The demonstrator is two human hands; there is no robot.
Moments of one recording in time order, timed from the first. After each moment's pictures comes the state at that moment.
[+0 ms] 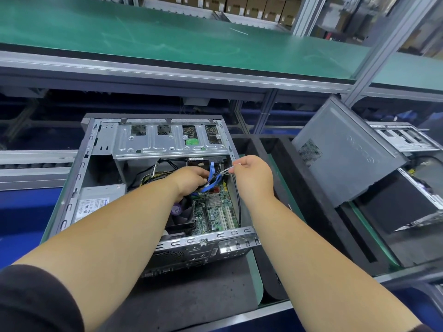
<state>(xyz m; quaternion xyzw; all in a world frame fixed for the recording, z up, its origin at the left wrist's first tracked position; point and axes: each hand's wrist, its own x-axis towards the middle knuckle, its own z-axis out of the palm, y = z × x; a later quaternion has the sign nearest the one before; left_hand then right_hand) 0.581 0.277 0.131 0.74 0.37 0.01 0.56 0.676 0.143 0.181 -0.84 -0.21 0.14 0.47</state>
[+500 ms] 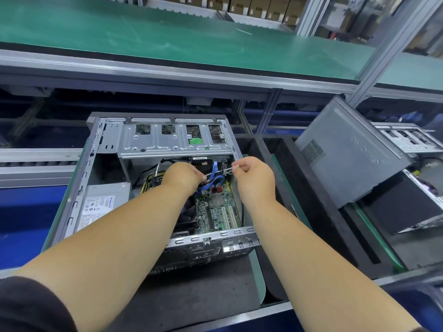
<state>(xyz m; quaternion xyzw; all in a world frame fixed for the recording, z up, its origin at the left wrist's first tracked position) 0.575 0.270 0.154 0.79 0.49 0.03 0.38 0.674 0.139 0.175 -0.85 -0.28 0.12 0.43</state>
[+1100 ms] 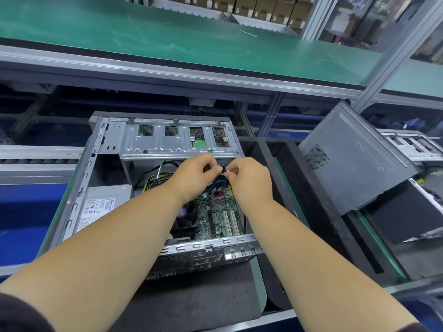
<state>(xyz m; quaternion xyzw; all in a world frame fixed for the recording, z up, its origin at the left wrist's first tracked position) 0.572 0.270 0.148 0.82 0.27 0.21 0.46 0.675 0.157 0.181 -0.88 -0.42 0.02 0.22</state>
